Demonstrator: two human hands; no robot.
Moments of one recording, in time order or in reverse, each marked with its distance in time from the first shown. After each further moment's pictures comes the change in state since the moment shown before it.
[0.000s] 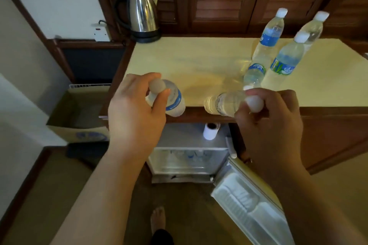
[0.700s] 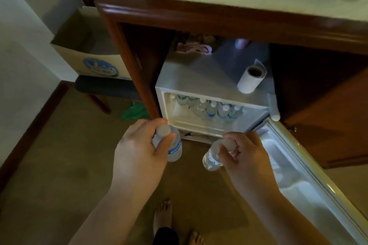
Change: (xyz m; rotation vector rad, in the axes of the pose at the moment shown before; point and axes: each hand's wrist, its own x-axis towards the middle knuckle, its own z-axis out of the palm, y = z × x) left_hand -0.248 -0.146 0.085 0.072 -0.277 -0.305; right_hand -0.236 0.140 0.133 -0.014 -0.731 0.179
